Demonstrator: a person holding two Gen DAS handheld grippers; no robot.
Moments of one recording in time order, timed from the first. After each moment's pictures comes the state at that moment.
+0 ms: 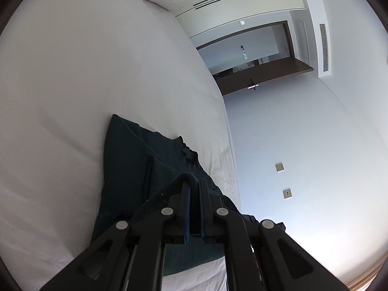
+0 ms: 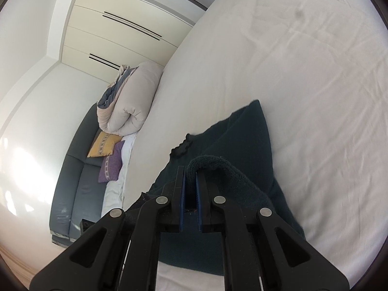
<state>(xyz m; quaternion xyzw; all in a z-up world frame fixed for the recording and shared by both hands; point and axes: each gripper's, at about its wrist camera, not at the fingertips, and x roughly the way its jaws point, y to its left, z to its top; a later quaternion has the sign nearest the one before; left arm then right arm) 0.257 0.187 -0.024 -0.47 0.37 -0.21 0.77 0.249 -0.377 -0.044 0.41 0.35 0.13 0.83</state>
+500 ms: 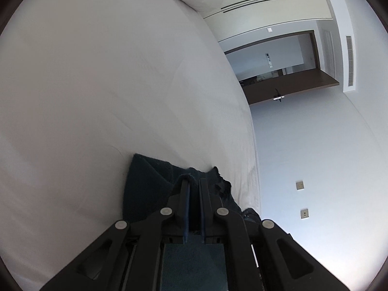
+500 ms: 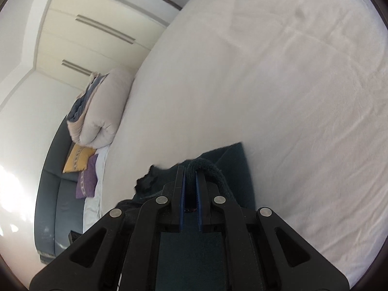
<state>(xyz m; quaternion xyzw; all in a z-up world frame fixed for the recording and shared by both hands) 0.340 0.194 -0.083 -0.48 0.40 -0.14 0.77 0.377 -0.398 -0.107 0.43 0.38 0.04 0.82</state>
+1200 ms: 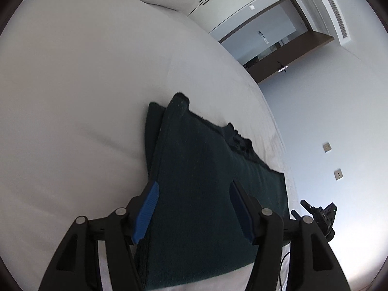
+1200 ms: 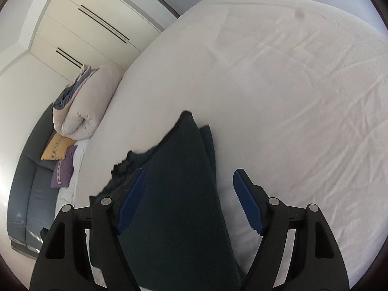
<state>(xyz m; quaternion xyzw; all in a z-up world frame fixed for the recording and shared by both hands) 0.241 0.149 -0.078 -0.35 0.41 -0.13 0.83 0.300 -0.377 -0.100 0.32 0.39 0.01 0.87</state>
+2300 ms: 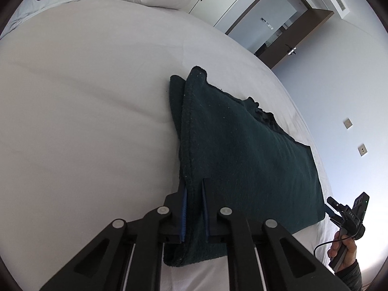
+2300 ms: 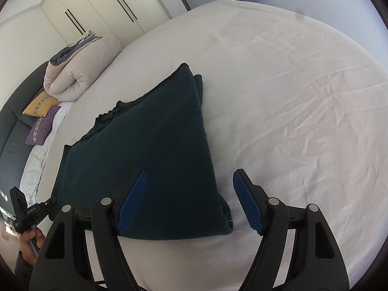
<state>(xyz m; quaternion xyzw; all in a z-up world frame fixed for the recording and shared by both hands) 0.202 0.143 -0.098 -0.26 0.43 -0.09 0.86 0.209 -0.348 -0.112 0.21 0.41 0.00 0.89</state>
